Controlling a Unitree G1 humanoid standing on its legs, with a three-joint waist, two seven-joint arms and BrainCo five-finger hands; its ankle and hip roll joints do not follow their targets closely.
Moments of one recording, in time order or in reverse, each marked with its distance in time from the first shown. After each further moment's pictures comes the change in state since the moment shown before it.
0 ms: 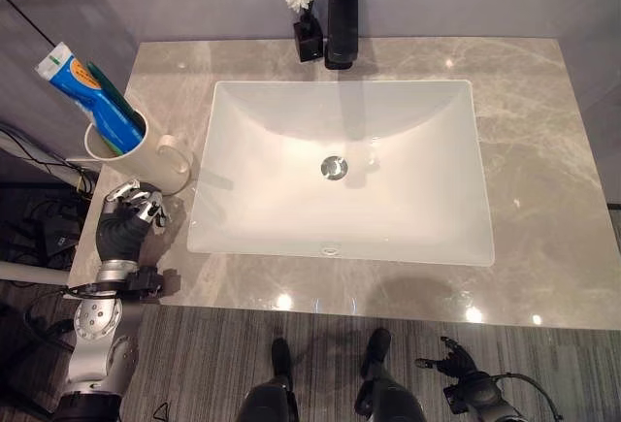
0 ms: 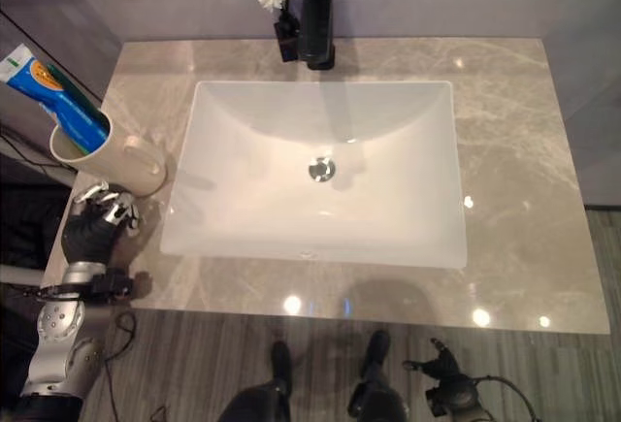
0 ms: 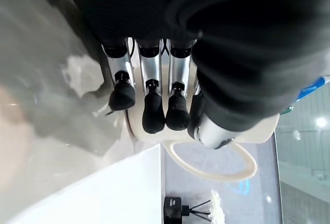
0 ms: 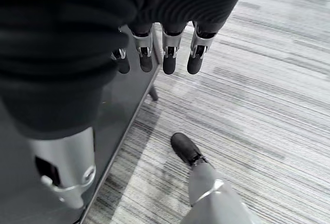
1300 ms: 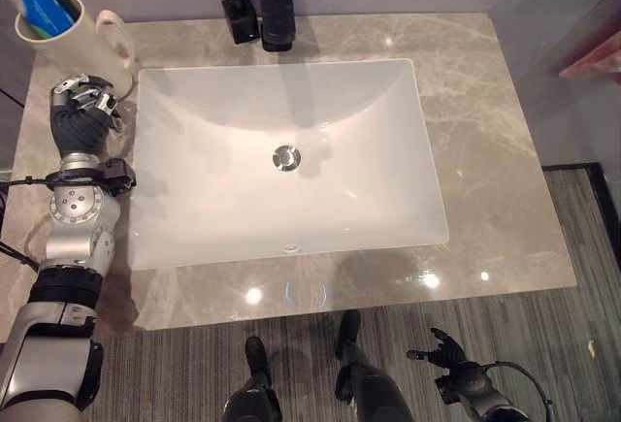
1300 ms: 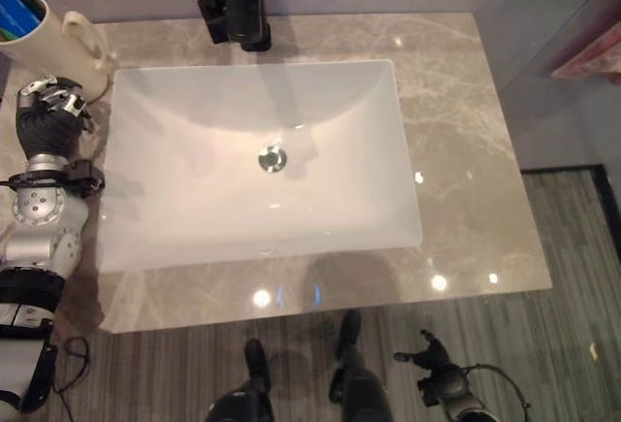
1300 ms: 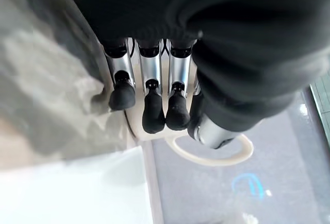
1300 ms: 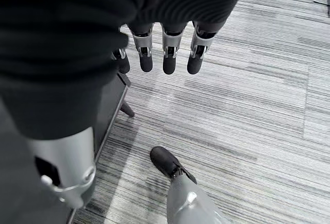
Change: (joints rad) left arm -0.636 0.257 -0.203 0.546 0.004 -0.007 0.205; right arm -0.051 0.006 0.089 0.018 0.061 0.003 -0.001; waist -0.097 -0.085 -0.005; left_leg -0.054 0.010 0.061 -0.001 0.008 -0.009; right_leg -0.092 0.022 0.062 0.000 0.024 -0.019
